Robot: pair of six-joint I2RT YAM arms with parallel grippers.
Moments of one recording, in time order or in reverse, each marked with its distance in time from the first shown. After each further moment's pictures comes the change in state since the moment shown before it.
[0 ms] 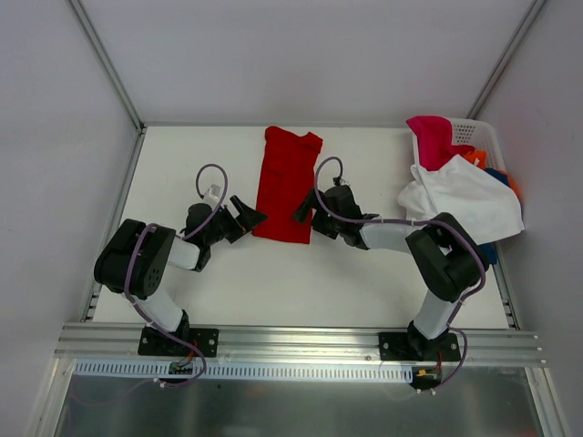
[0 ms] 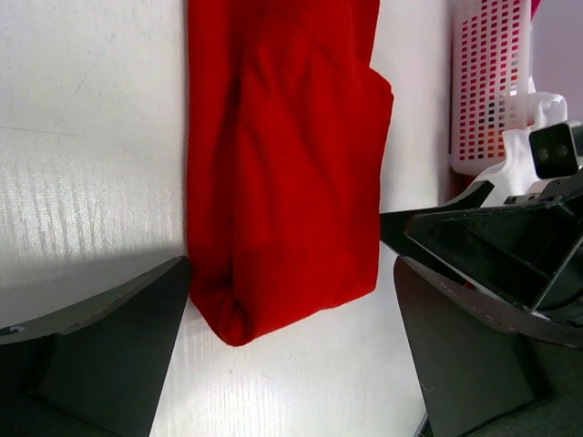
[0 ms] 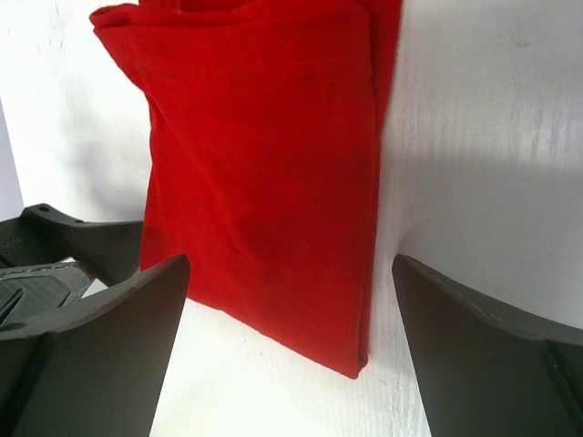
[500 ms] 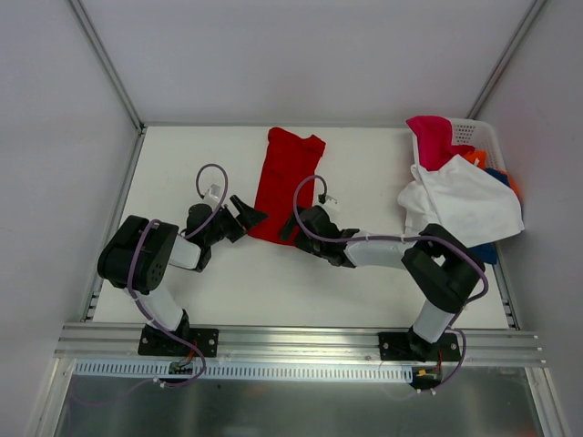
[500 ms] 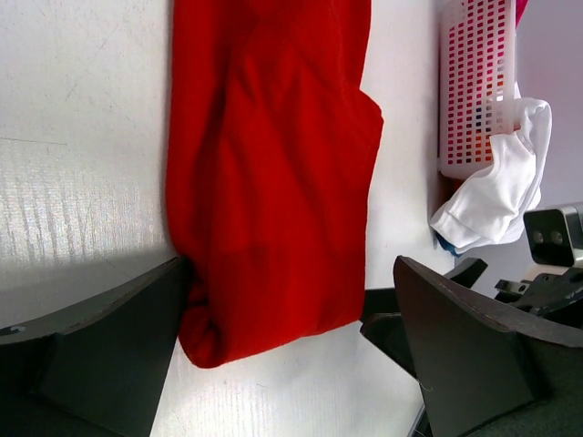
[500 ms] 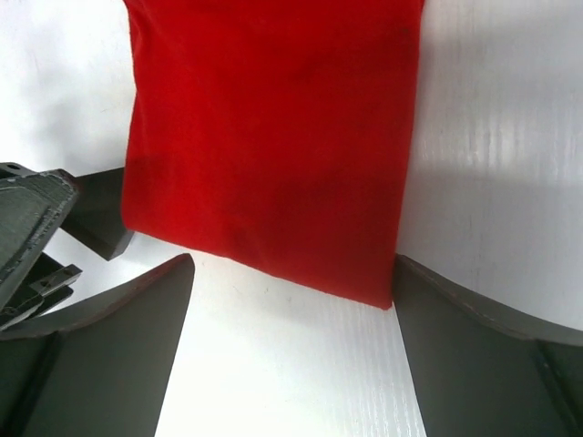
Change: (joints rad) left arm 0.000 0.048 0.000 0.079 0.011 -0.038; right arm 0.240 -0.035 -0.002 -0.115 0.312 0.171
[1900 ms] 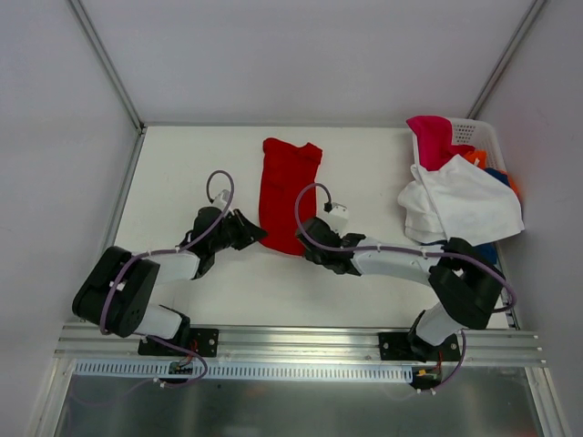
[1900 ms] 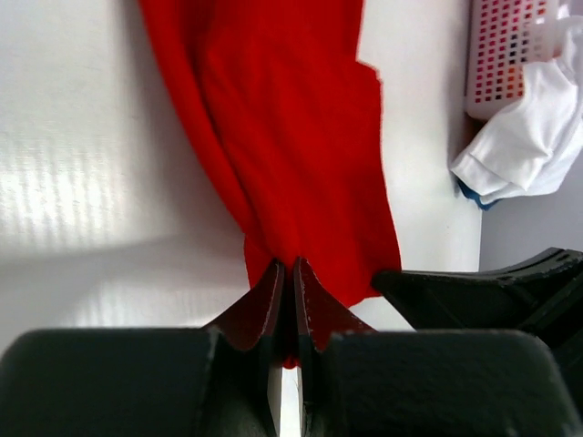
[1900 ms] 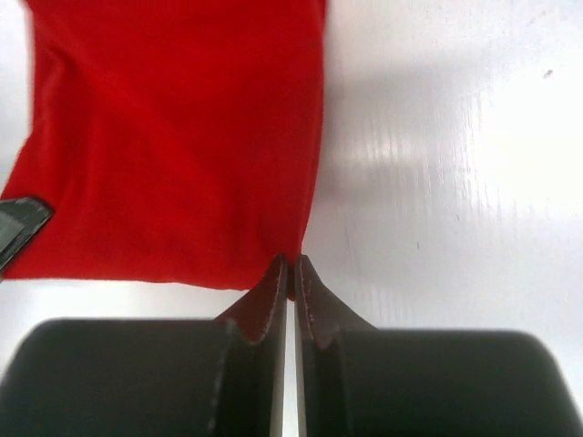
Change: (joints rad) left arm -0.130 -0.245 -0.008 -0.351 -0.091 0.049; right arm 0.094 -0.115 0.010 -0.343 0.198 0.016
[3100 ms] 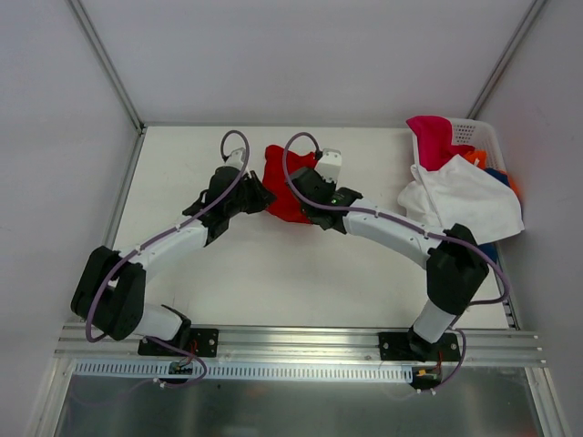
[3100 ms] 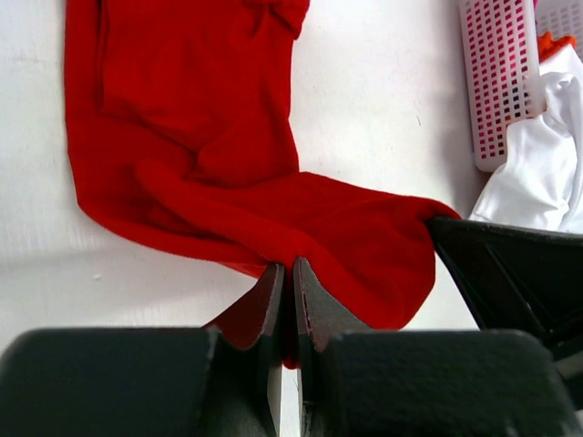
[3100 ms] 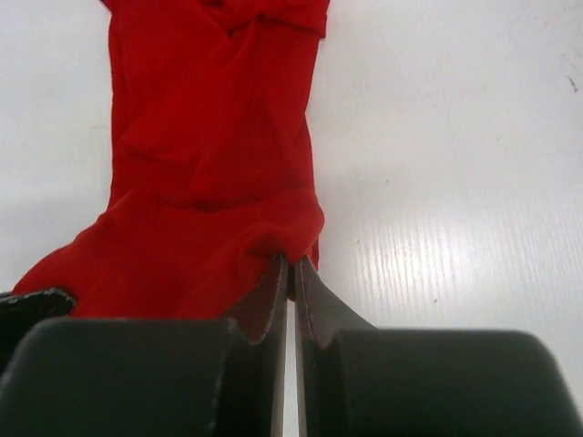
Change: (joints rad) left arm -0.127 -0.076 0.438 -0.480 -0.246 0.219; right arm -0.079 0.074 0.459 -0.251 0.256 -0.342
